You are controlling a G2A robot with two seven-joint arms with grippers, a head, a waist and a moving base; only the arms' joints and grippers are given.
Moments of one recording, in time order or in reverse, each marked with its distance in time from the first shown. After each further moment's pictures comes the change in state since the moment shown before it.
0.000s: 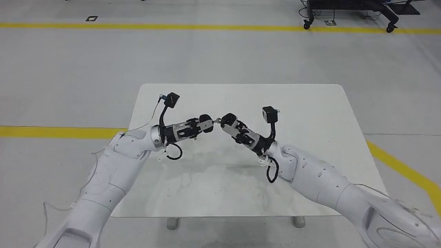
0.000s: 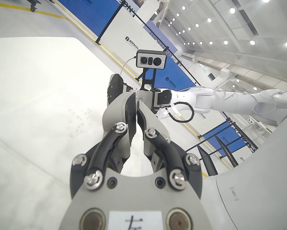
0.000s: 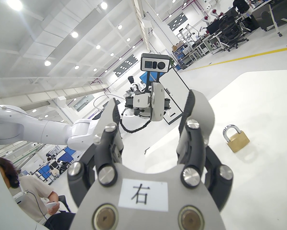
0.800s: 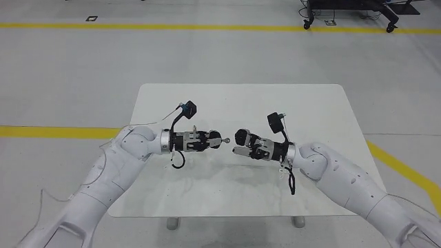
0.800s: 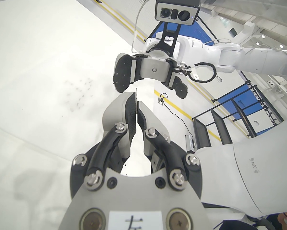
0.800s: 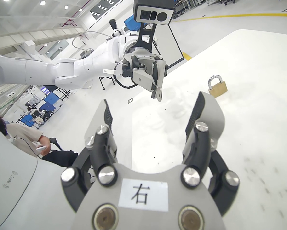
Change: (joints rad) left arm -0.081 0.062 0.215 -0.046 0.135 -0.017 0.017; right arm -0.155 0.209 0.279 -0.263 -0.090 0.101 0.512
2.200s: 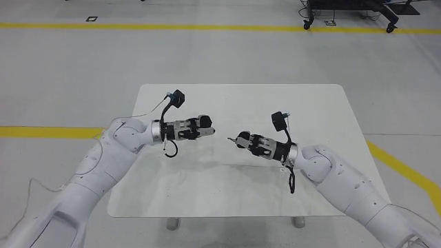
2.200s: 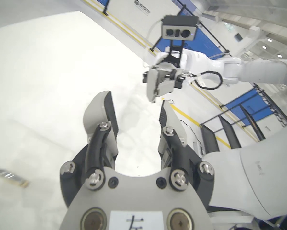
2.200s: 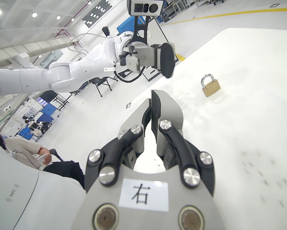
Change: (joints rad) left arm -0.094 0.041 0.028 0.101 0.140 -0.021 0.240; right arm -0.126 -0.024 0.189 -0.030 -0.006 0.038 0.049
